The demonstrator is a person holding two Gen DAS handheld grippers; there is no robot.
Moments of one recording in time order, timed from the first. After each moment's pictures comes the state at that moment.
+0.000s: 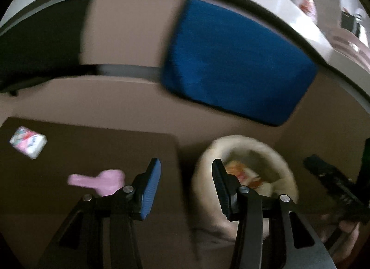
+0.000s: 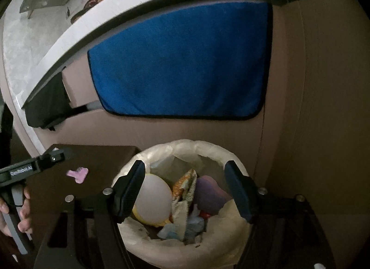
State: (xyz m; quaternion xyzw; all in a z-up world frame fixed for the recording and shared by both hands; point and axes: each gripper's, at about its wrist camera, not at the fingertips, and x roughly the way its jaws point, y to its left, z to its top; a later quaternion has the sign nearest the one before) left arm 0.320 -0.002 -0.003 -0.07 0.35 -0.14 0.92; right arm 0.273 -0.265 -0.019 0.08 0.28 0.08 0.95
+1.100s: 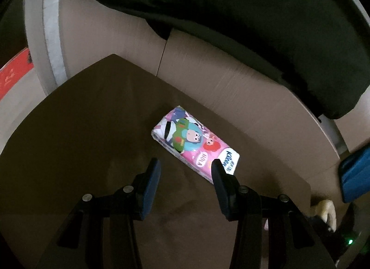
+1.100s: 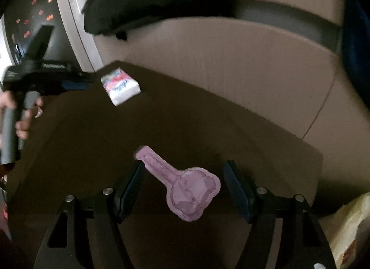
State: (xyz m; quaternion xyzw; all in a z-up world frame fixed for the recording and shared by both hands) left arm 0.383 0.331 -0.057 -0.24 0.43 0.08 0.87; right arm 0.397 0.035 -0.116 -0.09 0.43 0.34 0.83
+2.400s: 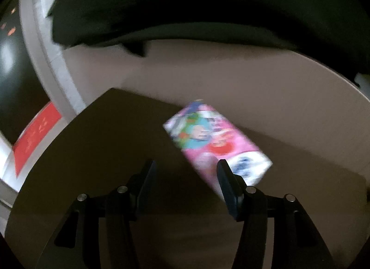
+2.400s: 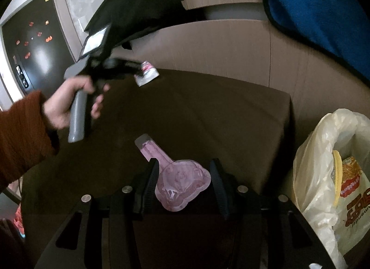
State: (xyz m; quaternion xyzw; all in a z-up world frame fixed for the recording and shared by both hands) left arm 0.431 0.260 -0.078 -0.08 0.40 0.19 0.89; right arm 0.309 -0.036 -0.107 -0.01 0.39 0.32 0.86
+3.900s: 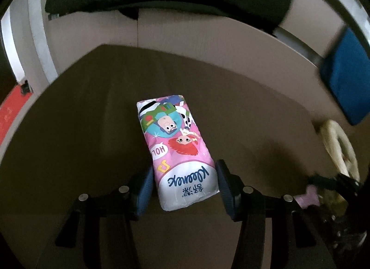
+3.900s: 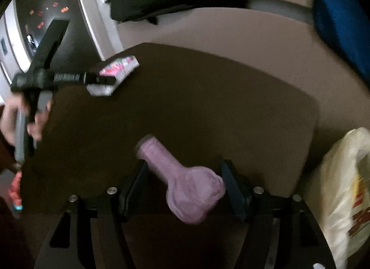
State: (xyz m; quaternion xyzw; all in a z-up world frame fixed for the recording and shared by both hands) left arm 0.253 0.233 -0.068 -0.11 0.45 0.02 0.88; right arm 0.284 0.004 -0.111 -0.08 0.43 0.38 0.81
